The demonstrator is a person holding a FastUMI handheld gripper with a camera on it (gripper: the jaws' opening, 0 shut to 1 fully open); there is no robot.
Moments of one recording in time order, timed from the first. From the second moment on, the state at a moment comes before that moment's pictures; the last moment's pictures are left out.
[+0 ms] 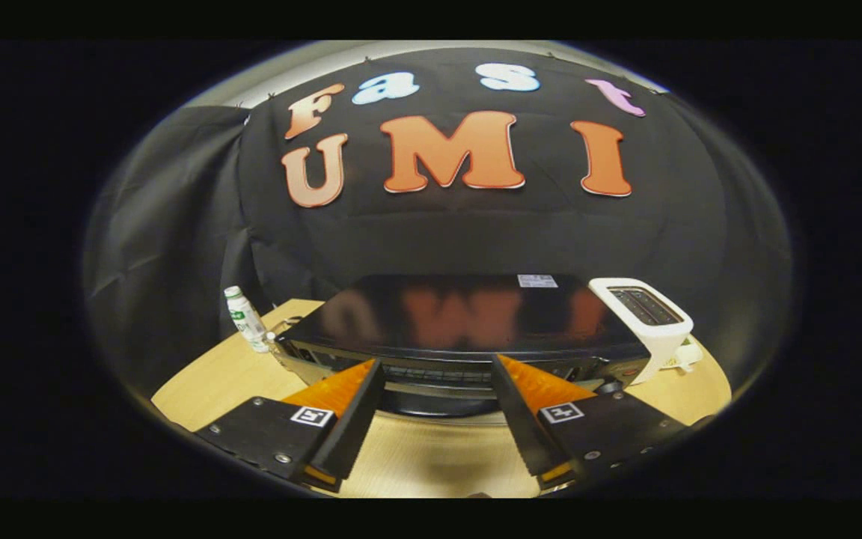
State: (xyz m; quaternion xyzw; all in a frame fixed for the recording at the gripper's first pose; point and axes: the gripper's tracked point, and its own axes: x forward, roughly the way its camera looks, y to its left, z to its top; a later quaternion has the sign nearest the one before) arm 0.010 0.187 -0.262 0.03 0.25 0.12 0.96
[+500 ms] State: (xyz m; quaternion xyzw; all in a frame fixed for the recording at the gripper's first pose) arm -0.084 0.195 -0.304 0.03 0.33 0.19 0.92
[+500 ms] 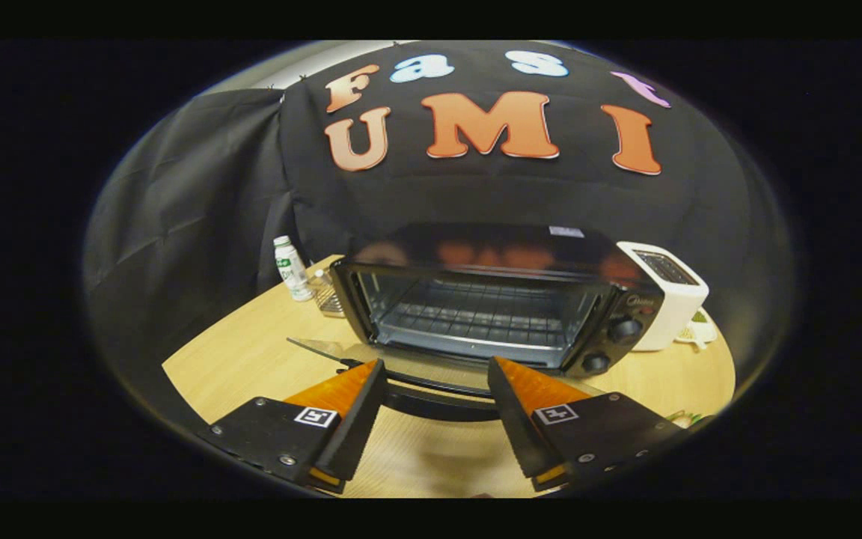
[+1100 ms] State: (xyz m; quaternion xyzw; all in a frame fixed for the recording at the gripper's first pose) arm -0.137 0.202 -0.390 -0.01 0.47 0.19 0.86
